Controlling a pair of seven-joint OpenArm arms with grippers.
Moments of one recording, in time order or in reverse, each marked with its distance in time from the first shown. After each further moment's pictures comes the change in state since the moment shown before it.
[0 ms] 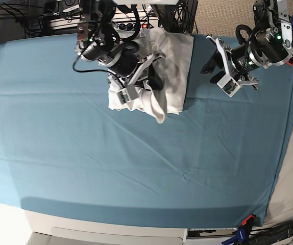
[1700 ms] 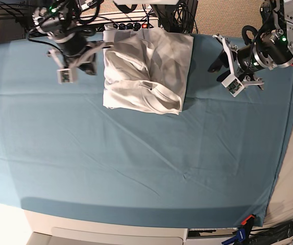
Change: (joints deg) left arm 0.0 -4.3 0.0 0.0 -1.0 1.3 1.5; right arm -12.6 3.9 15.5 20.0 -3.4 -8.5 -7.3
